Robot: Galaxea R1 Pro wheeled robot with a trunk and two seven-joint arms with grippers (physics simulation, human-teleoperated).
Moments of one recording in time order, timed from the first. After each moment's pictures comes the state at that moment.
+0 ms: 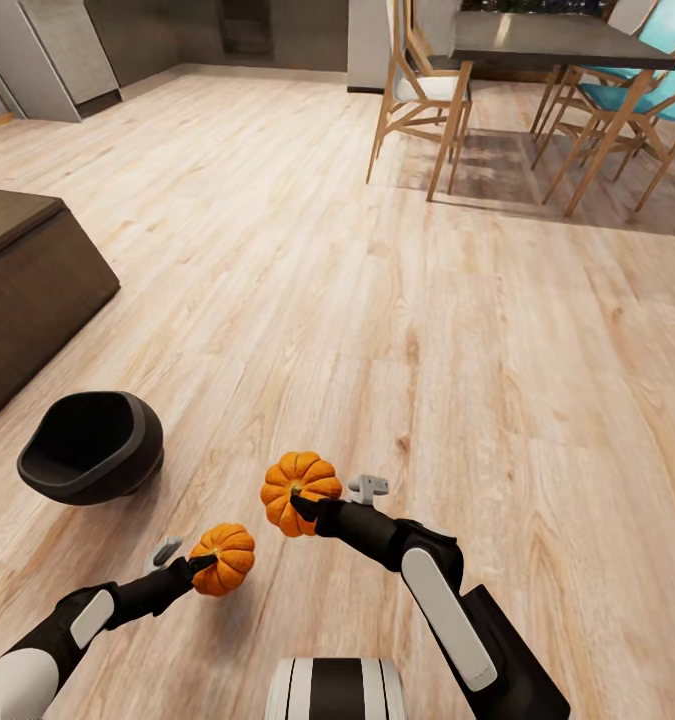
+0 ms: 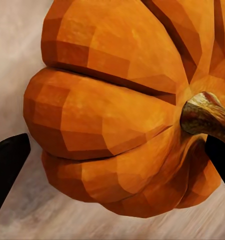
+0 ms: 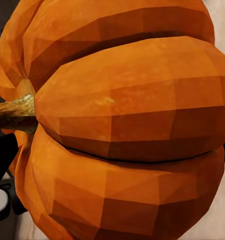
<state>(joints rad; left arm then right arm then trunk) -0.65 0.26 0.13 -0.31 0.53 0.52 -0.60 -0.42 0.07 0.45 -1.51 -0.80 0.66 -0.15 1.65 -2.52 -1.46</state>
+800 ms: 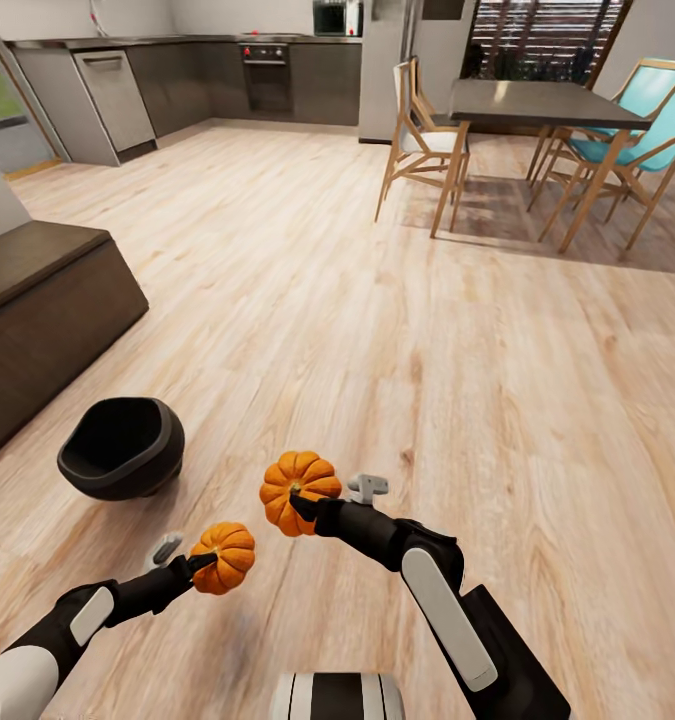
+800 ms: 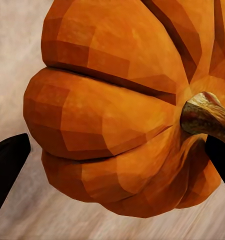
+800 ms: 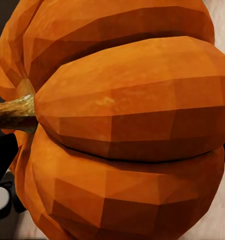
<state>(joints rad) -0.66 0.26 0.13 -0.31 0.53 0.53 -0.61 -0.42 0.07 0.45 -1.52 -0.80 0.66 -0.15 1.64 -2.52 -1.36</state>
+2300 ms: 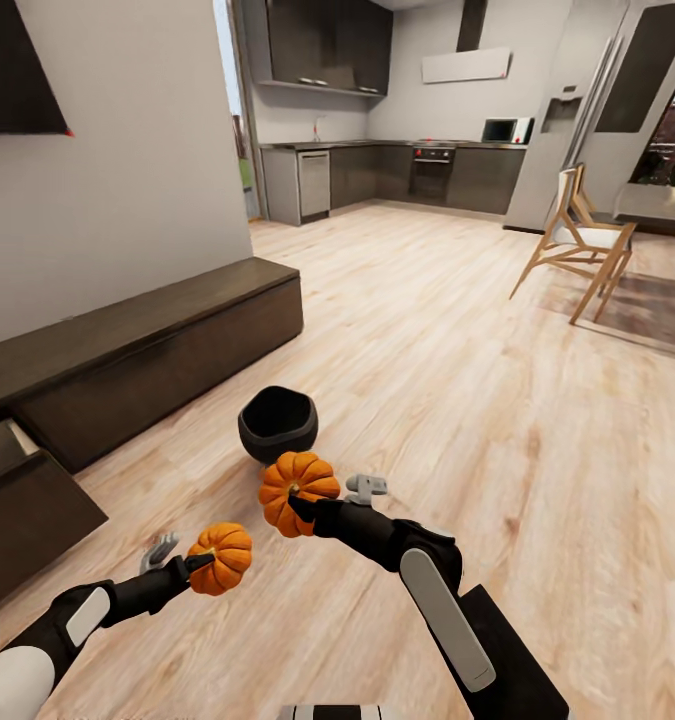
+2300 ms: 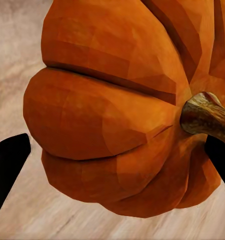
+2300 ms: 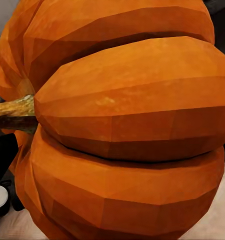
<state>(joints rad) -0.66 0.27 0.13 -0.31 0.53 0.53 -0.61 -0.42 0.08 0.46 -1.52 -0.80 0.66 -0.15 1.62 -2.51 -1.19</state>
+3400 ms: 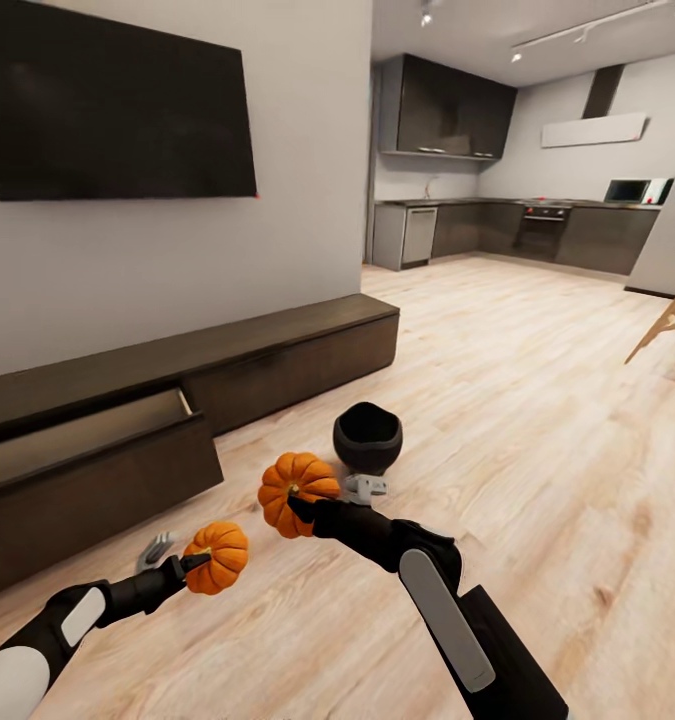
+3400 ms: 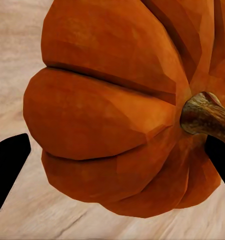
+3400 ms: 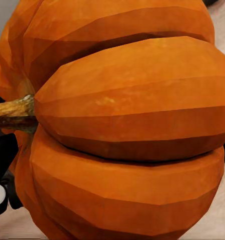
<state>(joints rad) -0.66 0.29 0.13 -0.31 0.53 0.53 -0.62 -0.42 0.08 0.46 -1.52 -0.80 0.66 -0.15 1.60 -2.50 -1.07</state>
